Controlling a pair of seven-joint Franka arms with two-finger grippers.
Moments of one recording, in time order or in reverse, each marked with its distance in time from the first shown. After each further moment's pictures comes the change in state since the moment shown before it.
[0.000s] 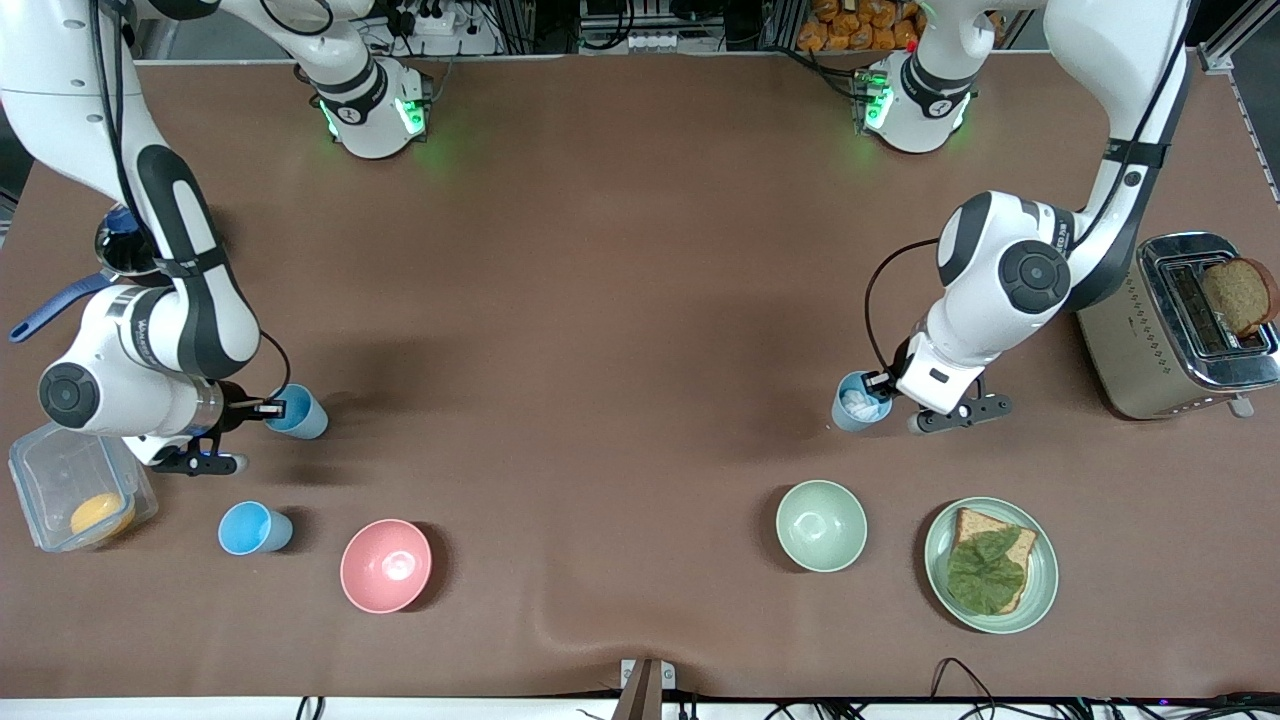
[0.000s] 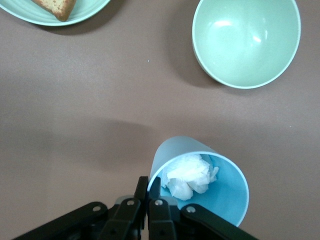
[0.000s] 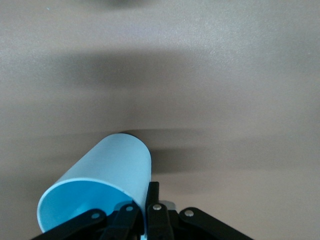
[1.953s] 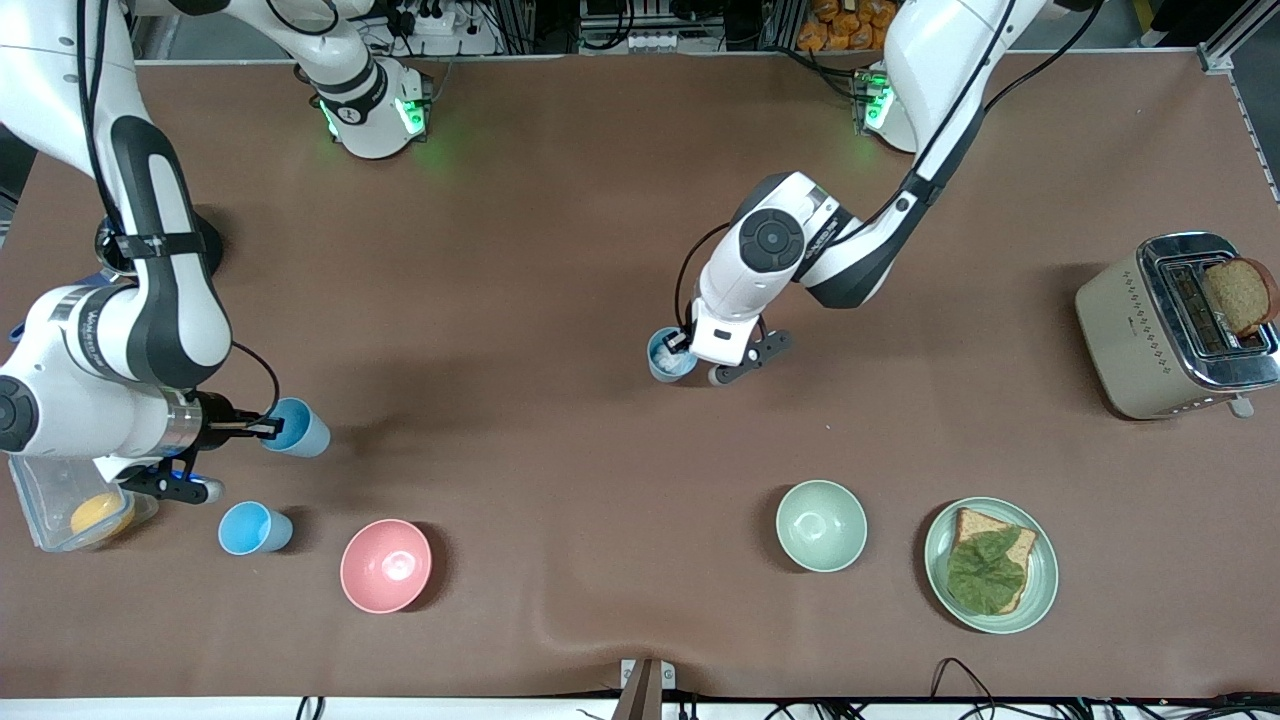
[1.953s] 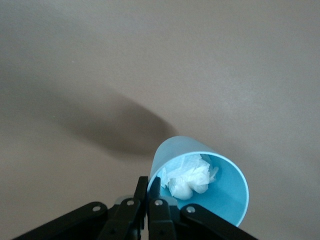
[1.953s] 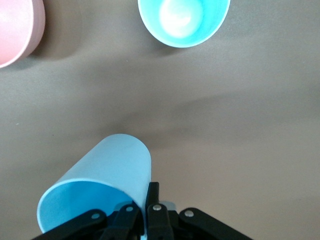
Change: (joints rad) left arm -0.316 0.236 -0.130 0.182 0.000 0.042 -0.737; right arm 0.053 -0.007 0.010 0.235 0.080 -0.245 0.192
